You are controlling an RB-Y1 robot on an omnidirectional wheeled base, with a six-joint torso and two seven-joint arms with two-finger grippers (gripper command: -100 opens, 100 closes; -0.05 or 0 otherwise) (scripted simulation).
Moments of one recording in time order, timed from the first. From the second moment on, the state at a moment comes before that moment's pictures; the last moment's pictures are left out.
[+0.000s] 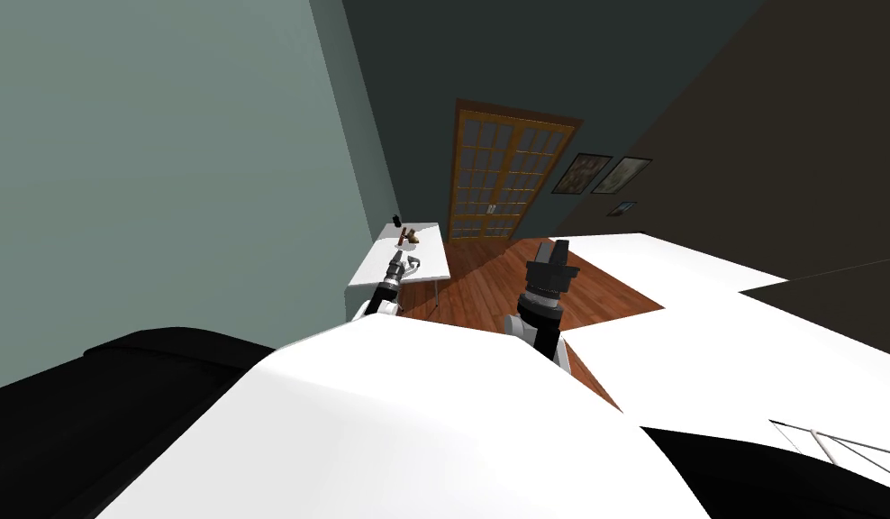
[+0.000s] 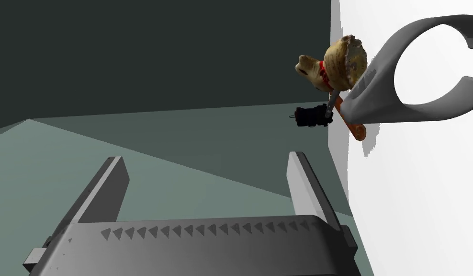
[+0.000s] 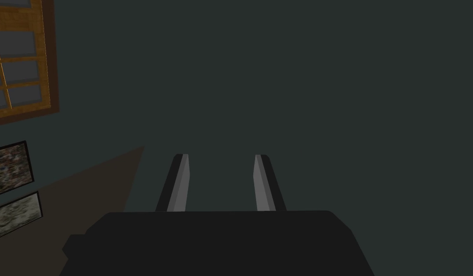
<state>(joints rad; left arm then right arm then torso) 0.41 0.11 -0.04 -1.95 -0.01 -0.20 -0.03 0.45 -0.02 -0.03 -2.30 0.08 -0.57 -0.06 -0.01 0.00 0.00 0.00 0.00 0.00</state>
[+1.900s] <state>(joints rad) 0.47 0.11 0.05 -1.87 -0.10 -0.01 -0.02 0.45 -0.02 -0.03 -2.30 0.08 -0.57 -0.06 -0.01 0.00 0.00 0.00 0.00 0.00</state>
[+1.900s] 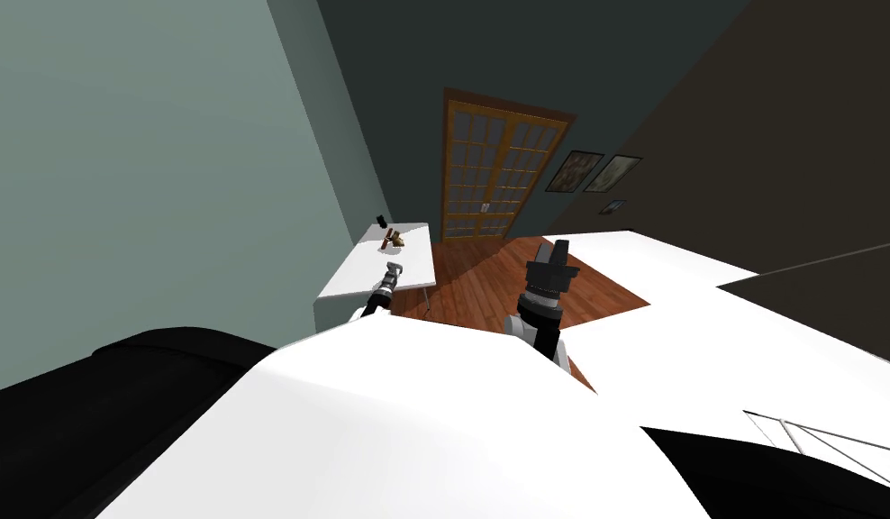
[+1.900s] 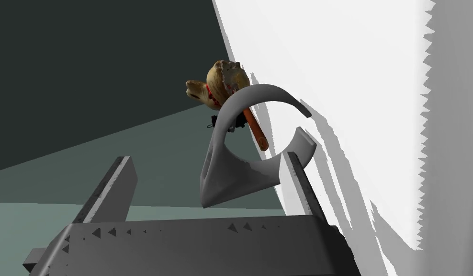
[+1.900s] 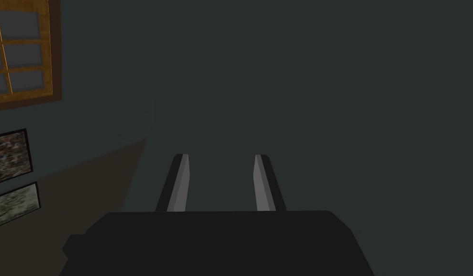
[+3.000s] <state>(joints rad) 0.60 0.12 0.23 -2.06 -0.06 0.24 -0.13 0.45 -0.02 -0.03 -2.30 0.08 -0.57 -0.06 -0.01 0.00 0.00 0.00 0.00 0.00</state>
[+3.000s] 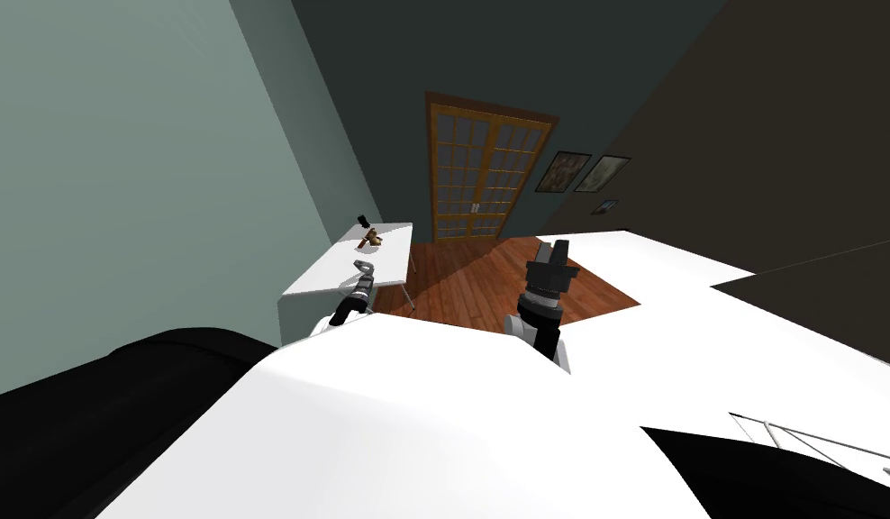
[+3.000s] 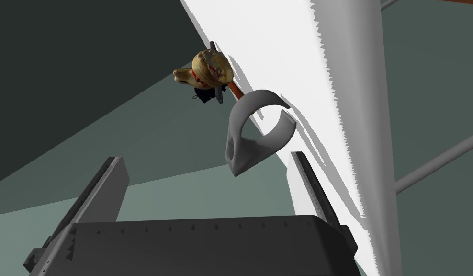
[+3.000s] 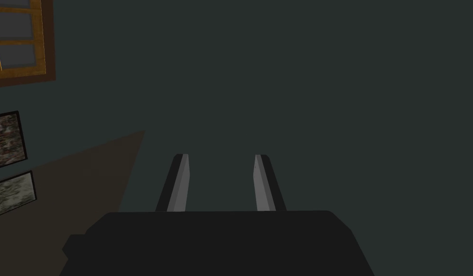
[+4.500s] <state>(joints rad) 0.72 0.18 0.40 -2.23 0.04 0.60 -0.22 0.45 -0.02 -0.03 -2.30 0.08 -0.57 -0.06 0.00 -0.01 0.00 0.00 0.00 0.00</state>
